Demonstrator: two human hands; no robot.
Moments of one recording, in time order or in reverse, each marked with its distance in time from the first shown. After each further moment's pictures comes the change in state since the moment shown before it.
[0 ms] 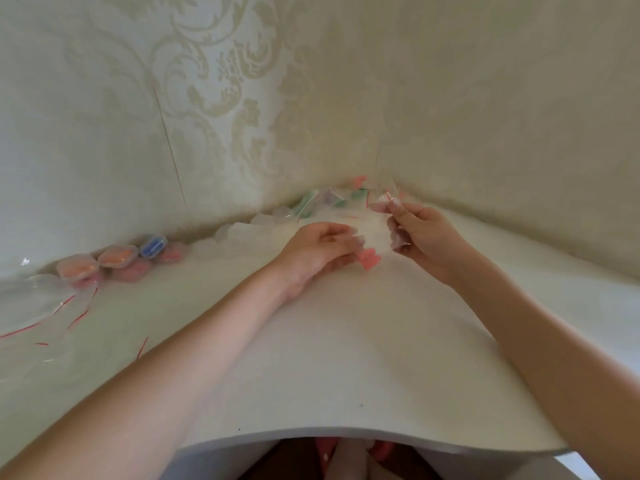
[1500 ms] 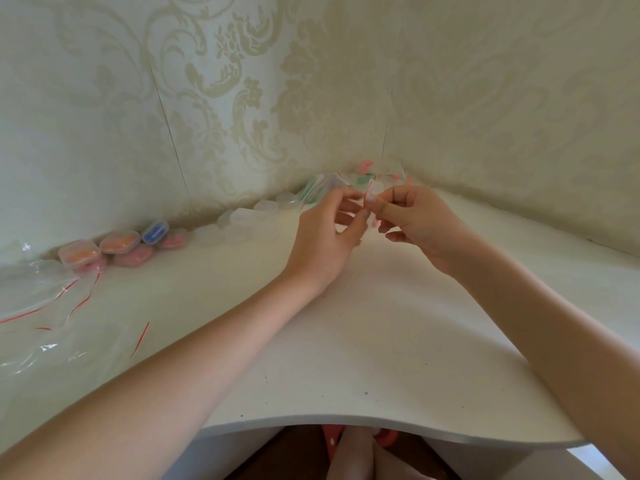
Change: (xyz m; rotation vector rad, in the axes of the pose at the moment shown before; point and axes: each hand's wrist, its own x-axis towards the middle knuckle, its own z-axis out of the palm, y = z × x) left_hand -0.012 -0.007 0.016 0.475 0.217 0.543; right_hand -0.017 -0.014 0.022 -0.318 -0.005 -0.063
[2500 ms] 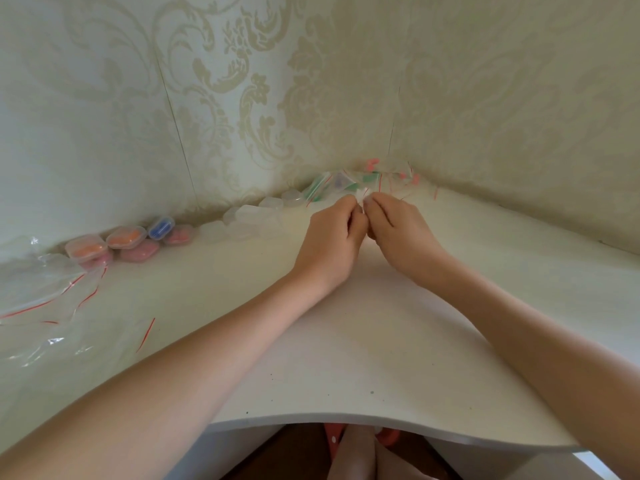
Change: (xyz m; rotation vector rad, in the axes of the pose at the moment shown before) left_hand -0.002 -0.003 0.001 0.270 -0.029 0.015; right_hand -0.007 0.007 0.030 -0.413 0.078 -0.265
